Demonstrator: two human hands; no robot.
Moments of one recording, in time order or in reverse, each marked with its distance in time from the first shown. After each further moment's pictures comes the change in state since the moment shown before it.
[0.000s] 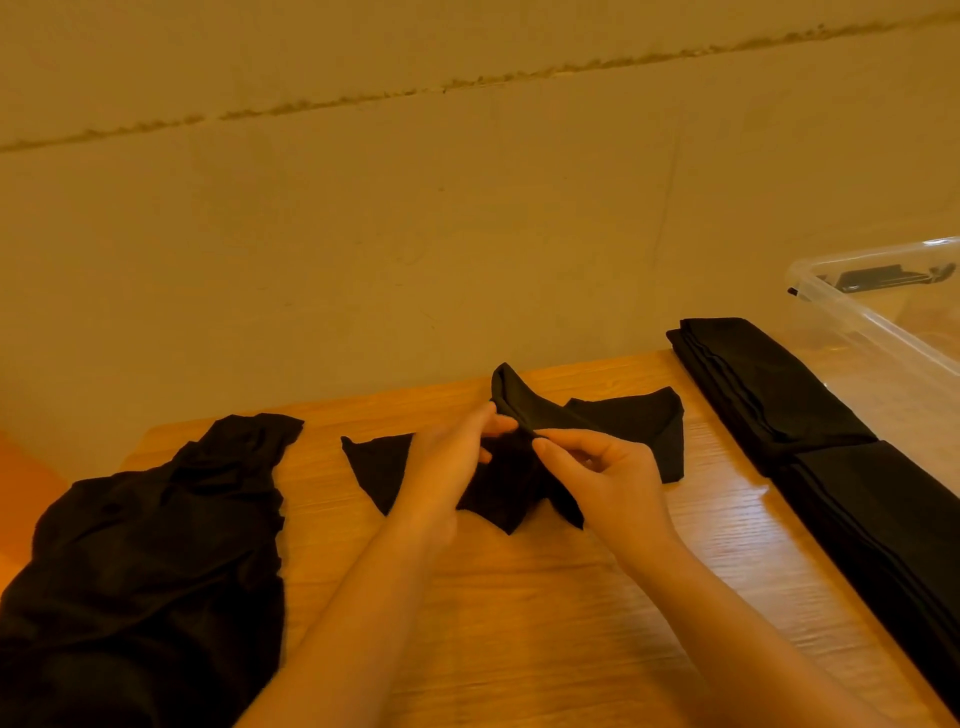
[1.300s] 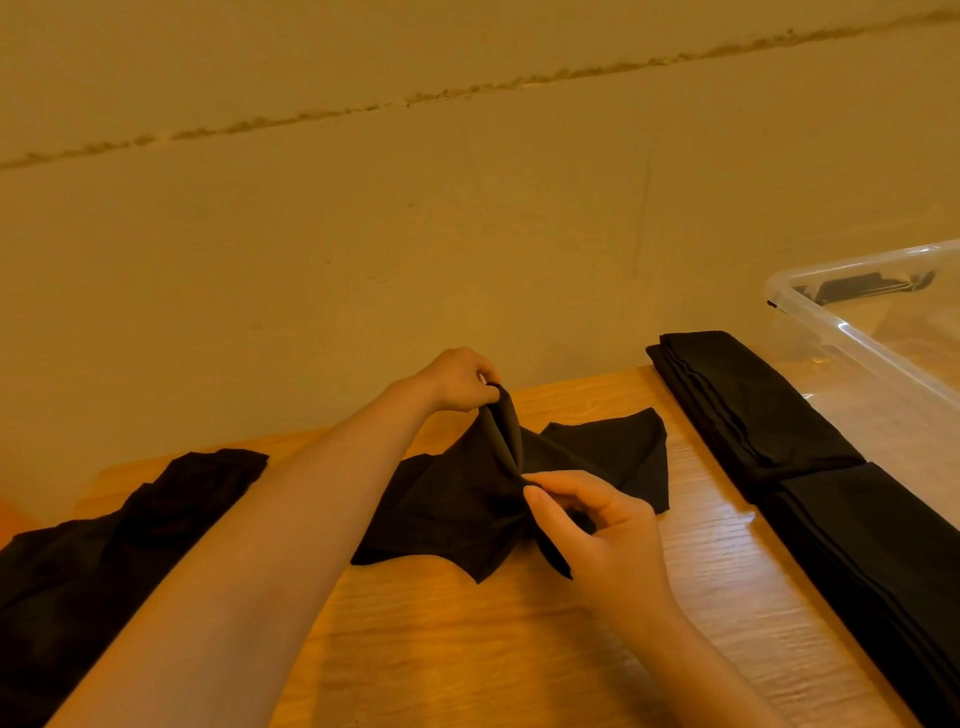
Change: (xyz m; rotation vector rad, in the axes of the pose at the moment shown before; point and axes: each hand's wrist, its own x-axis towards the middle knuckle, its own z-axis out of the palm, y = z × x) left_hand 0.164 0.049 0.033 1.059 -0.358 0.447; right_hand -0.004 0.019 -0.011 0.000 0.025 -0.248
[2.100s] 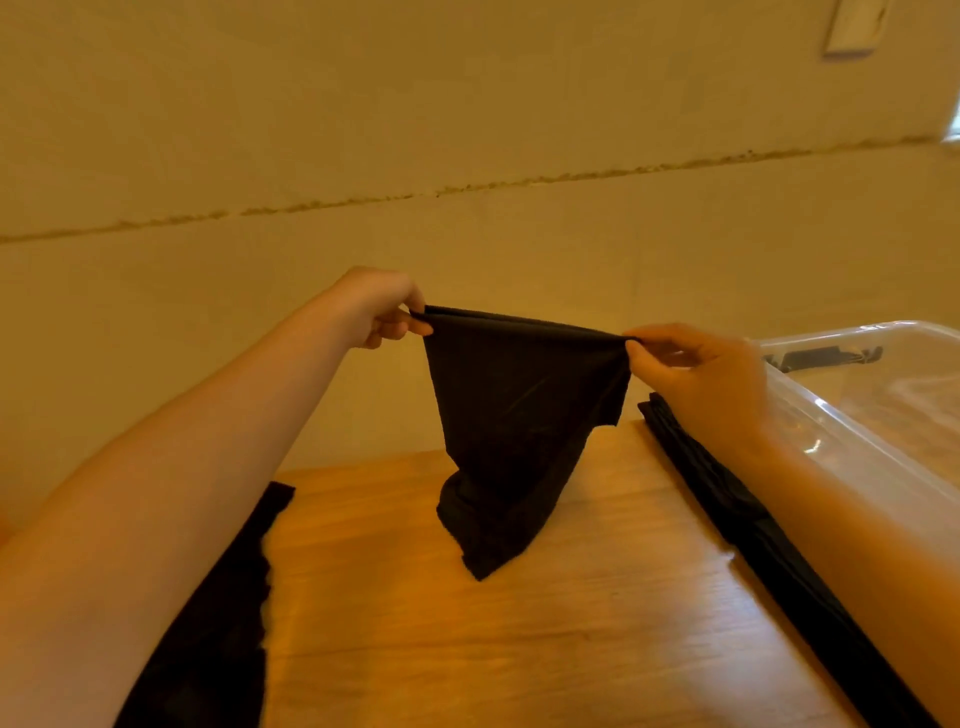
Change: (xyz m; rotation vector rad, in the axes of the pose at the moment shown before) left_hand -0.099 0.048 -0.155 -0.626 0.353 -0.404; right_hand 0.100 -0.103 -0.075 -0.471 0.167 -0.294
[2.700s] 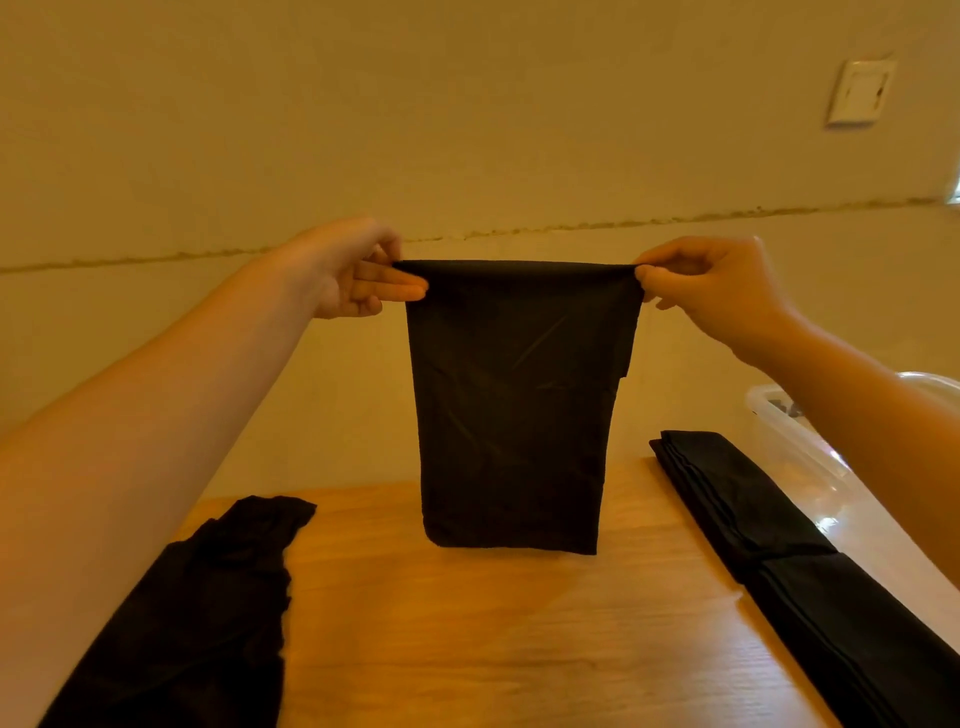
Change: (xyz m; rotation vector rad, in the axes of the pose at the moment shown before) left_hand -0.055 0.032 -0.066 -0.276 -0.001 0.094; right_hand 0.090 -0.052 -0.025 0.012 -0.128 -0.006
